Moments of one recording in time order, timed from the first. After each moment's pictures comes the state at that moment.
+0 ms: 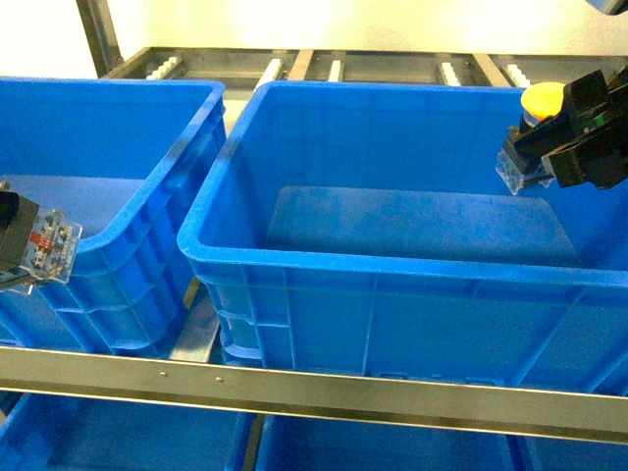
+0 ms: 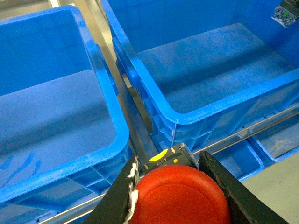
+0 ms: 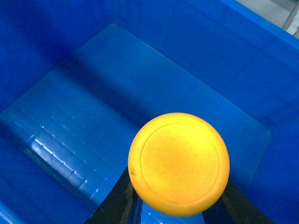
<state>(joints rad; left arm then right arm) -0.07 0.89 0.44 0.07 0.32 0.21 0.18 1.59 0.98 0.10 -0.20 -0.36</state>
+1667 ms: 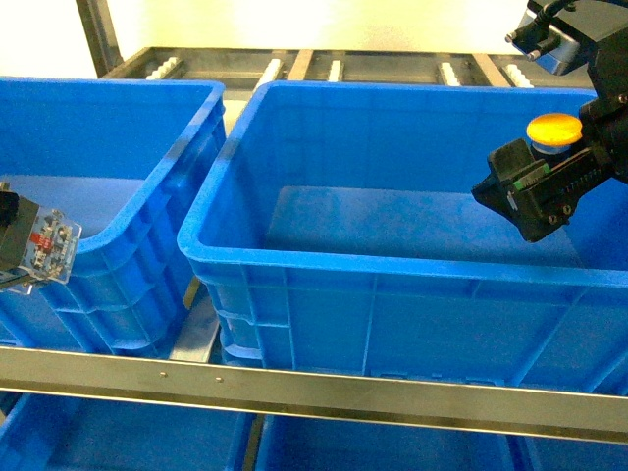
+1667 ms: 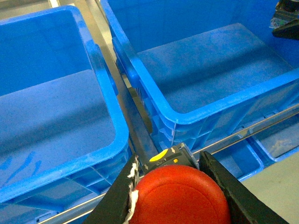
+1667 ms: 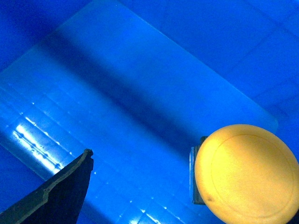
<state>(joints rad) -0.07 0.89 0.44 0.07 0.32 0.21 0.18 1.71 1.04 0.09 -0.16 -0.39</state>
